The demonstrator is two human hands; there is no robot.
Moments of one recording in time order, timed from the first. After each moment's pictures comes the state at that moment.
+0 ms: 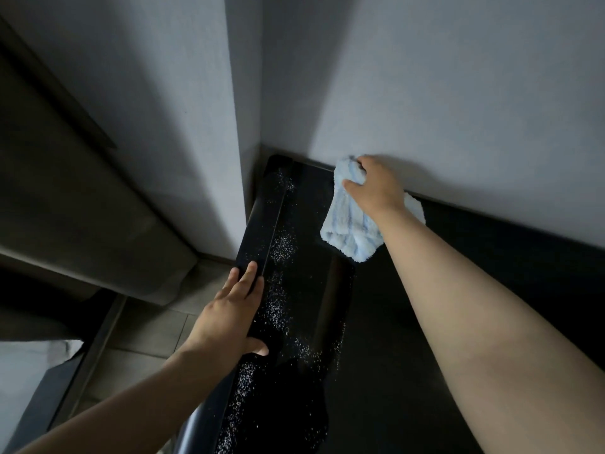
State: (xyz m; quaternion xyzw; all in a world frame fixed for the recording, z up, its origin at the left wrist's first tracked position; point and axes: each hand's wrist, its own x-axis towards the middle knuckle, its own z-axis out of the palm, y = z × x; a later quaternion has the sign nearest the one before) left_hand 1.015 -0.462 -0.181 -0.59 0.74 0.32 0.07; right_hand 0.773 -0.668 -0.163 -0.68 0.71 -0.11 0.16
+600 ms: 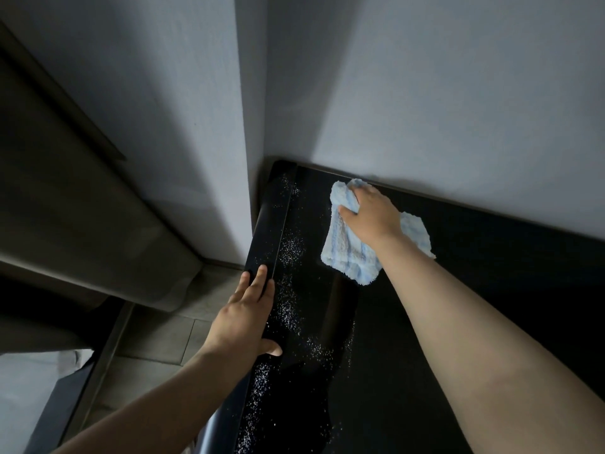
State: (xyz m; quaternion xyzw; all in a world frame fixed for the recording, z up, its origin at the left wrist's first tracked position) left_hand 1.013 -0.462 -0.169 -0.59 0.74 0.33 0.07; right_hand 0.777 -0.631 -0.184 -0.72 0.68 -0.02 0.11
